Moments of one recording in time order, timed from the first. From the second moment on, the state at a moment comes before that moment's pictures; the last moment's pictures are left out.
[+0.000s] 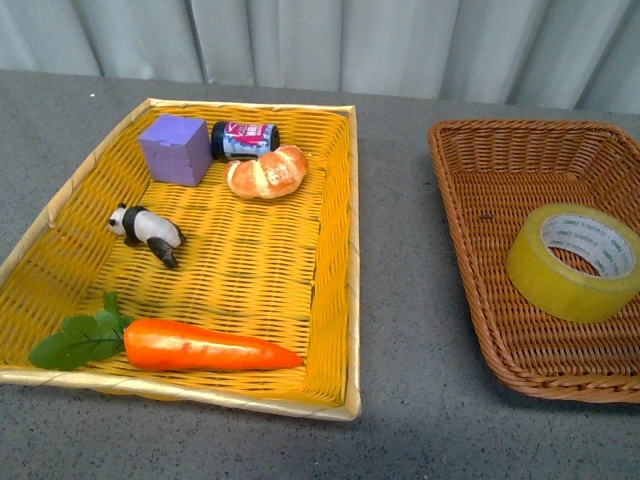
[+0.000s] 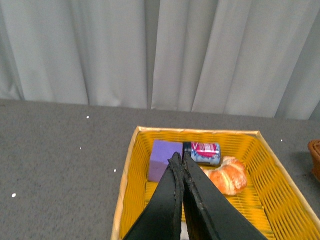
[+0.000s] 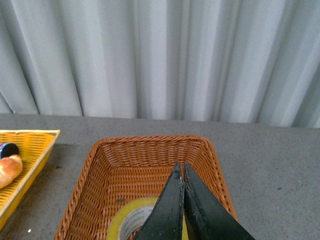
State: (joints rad) left arm -0.11 1.36 0.22 1.13 -0.10 -0.01; right arm 0.00 1.25 0.12 1.10 0.00 0.00
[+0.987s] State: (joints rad) left arm 0.00 0.60 0.02 0.59 0.00 -0.01; right arm 0.00 0.48 0.00 0.47 0.00 0.00
